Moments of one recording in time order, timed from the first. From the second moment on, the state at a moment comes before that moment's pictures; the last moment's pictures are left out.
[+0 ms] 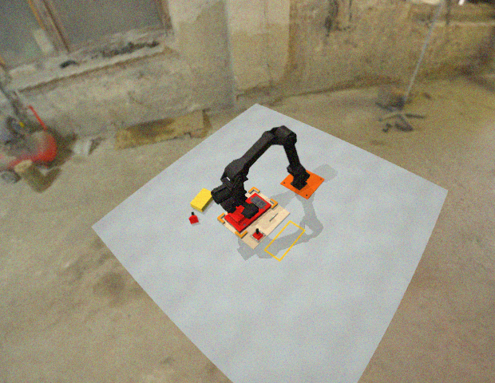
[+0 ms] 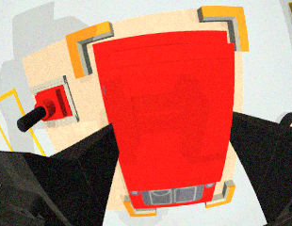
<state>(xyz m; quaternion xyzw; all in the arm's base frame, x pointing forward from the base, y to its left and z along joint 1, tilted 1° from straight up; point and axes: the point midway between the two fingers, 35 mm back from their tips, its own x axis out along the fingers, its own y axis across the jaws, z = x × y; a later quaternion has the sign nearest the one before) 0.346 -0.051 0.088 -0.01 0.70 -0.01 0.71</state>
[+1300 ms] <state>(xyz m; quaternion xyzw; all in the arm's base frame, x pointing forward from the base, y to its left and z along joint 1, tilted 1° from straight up) 0.346 -0.051 0.074 -0.01 0.70 -0.01 0.71</state>
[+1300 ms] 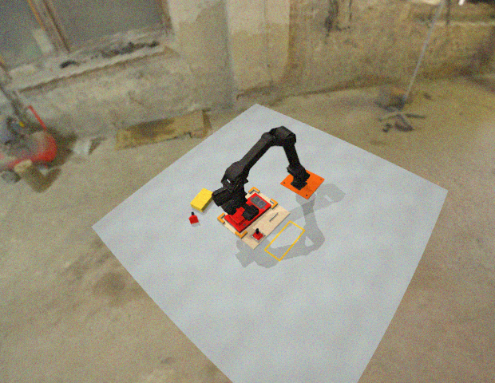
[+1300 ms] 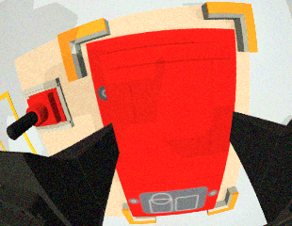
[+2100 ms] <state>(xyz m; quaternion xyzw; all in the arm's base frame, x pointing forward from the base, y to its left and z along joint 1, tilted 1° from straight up) 0.346 -0.051 0.074 -0.01 0.70 -0.01 0.71</state>
